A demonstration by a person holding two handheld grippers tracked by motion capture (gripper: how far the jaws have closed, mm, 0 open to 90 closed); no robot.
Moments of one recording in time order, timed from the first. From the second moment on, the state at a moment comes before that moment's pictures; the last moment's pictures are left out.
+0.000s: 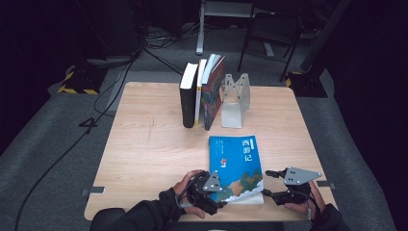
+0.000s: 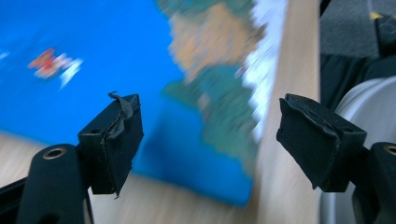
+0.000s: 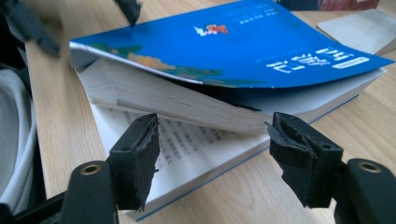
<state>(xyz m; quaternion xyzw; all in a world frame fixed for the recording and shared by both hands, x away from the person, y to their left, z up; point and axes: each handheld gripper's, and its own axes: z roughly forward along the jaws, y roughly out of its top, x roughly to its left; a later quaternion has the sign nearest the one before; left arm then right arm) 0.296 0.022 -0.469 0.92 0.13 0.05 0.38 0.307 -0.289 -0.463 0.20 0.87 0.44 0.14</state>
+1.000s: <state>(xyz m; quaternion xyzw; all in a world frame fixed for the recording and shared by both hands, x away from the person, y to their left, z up) 0.290 -0.034 -0.465 0.89 0.16 0.13 0.40 0.311 -0.276 -0.451 0.19 0.85 0.45 0.17</state>
